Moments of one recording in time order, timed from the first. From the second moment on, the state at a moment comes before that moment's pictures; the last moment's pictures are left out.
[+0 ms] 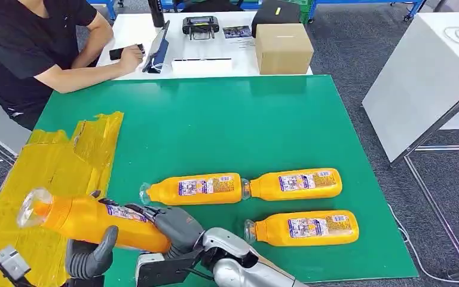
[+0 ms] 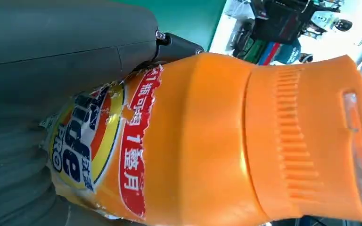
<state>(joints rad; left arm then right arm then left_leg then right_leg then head) 0.37 -0.21 -0.08 -1.89 0.41 -0.16 -0.33 -0.37 0.13 1.06 -1.19 0.46 -0.02 -0.11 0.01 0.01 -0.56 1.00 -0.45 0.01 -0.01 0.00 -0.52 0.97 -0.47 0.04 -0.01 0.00</state>
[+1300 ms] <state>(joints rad) 0.21 -0.08 0.22 -1.82 -0.97 0.42 -0.42 -0.55 -0.01 0.74 -1.33 0.40 0.08 -0.01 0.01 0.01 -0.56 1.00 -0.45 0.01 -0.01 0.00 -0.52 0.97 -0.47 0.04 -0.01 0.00</state>
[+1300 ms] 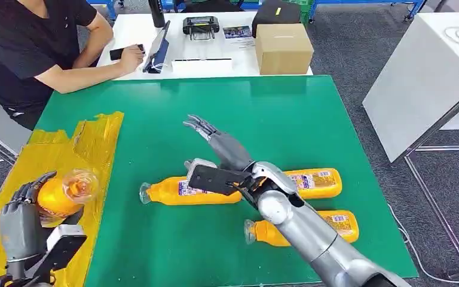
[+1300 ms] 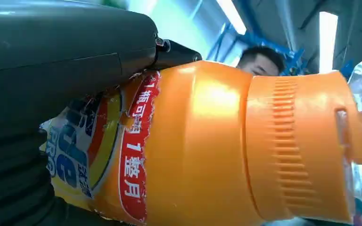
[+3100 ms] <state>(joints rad) 0.14 0.19 0.06 -1.39 -1.00 0.18 -0.47 -0.70 0.11 0.83 -1.02 0.37 0.16 -0.01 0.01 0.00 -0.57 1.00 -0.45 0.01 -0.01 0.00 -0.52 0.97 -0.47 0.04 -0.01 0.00</state>
